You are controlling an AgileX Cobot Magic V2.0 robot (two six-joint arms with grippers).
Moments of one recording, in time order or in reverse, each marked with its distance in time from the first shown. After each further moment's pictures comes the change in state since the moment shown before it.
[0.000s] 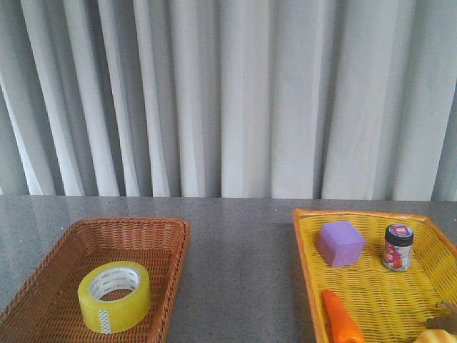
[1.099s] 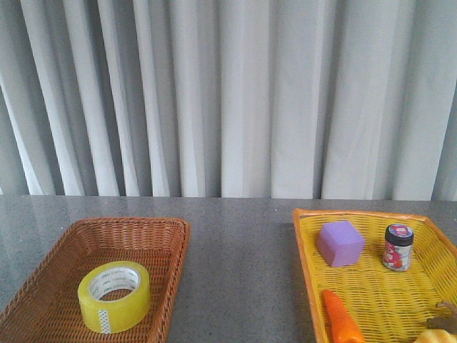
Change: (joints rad) left arm 0.000 1.047 -1.105 0.112 0.270 0.176; right arm 0.000 0.000 0.000 0.000 0.001 0.000
